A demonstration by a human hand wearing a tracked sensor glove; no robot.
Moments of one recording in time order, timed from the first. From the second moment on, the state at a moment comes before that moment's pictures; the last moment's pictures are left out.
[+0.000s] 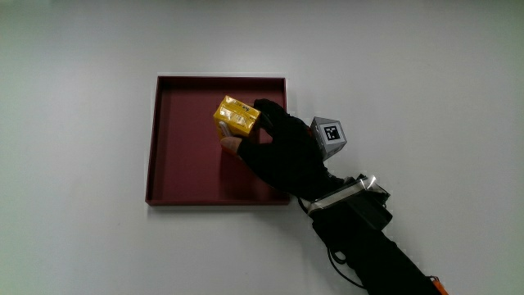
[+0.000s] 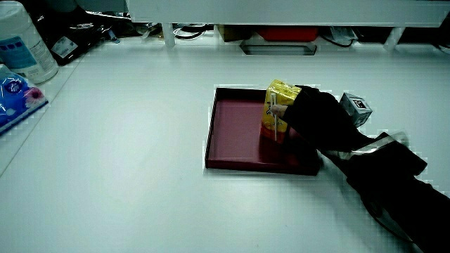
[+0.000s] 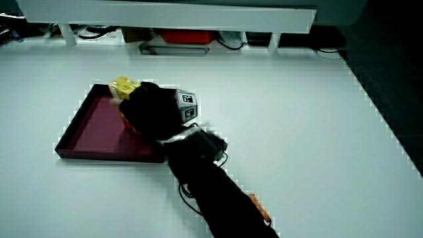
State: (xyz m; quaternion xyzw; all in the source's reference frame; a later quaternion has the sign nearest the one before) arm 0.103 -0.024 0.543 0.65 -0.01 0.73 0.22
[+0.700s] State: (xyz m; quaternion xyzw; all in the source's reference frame) arm 0.178 0.008 0.454 0.69 -0.06 0.66 0.28
